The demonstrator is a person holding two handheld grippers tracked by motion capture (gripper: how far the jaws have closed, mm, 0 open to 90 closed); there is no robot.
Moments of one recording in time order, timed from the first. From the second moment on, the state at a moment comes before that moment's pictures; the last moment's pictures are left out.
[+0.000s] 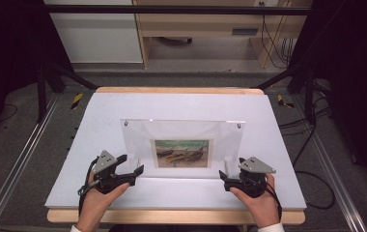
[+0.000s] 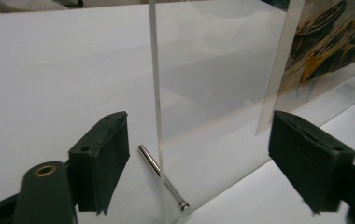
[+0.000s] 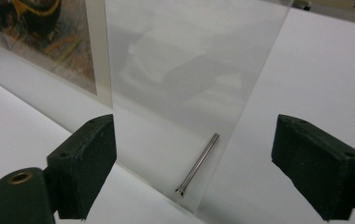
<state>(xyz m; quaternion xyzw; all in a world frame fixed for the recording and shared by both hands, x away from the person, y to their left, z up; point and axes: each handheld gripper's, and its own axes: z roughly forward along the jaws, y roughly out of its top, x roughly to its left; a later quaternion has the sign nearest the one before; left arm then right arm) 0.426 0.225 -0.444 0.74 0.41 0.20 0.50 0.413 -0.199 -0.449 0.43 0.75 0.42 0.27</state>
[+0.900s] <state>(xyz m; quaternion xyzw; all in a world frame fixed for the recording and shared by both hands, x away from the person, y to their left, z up) 0.406 0.231 -0.429 0.73 0.37 0.24 0.52 0.394 -0.203 -0.434 0.41 0.73 0.45 0.32</state>
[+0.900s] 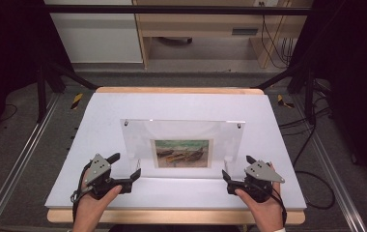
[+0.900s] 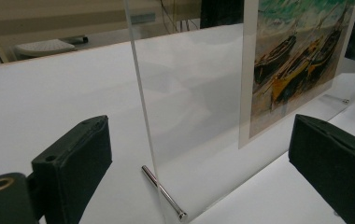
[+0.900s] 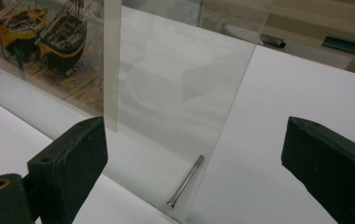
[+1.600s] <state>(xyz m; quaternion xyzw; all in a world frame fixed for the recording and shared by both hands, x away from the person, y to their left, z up) 0.399 0.249 -0.427 0.73 0.37 0.26 0.52 0.382 -0.220 -0.435 0.42 0.72 0.44 0.33</state>
